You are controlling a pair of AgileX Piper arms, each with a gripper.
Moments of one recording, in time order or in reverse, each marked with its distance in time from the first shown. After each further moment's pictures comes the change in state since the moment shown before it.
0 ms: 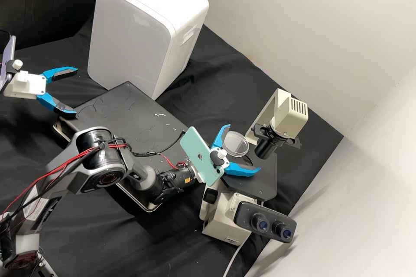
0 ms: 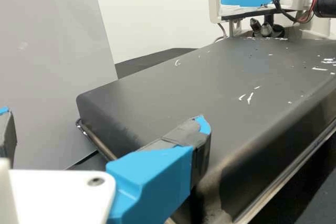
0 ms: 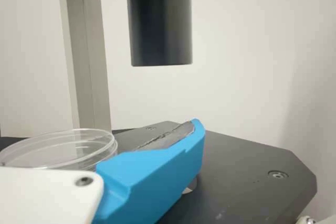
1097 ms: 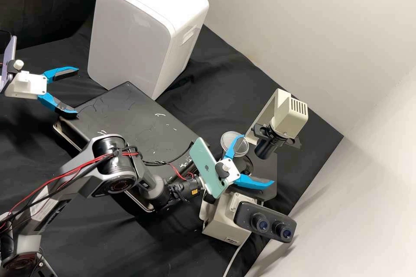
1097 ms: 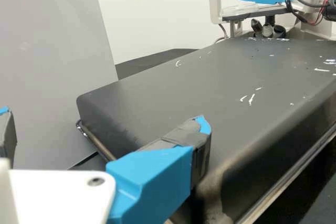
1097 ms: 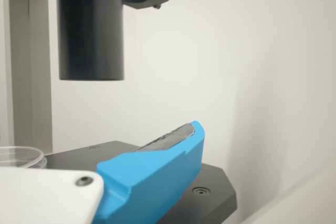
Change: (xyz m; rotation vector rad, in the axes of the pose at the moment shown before) left arm 0.002 0.000 -0.001 -0.002 0.006 0.004; right arm 0.010 0.018 0.030 -0.052 0.004 0.138
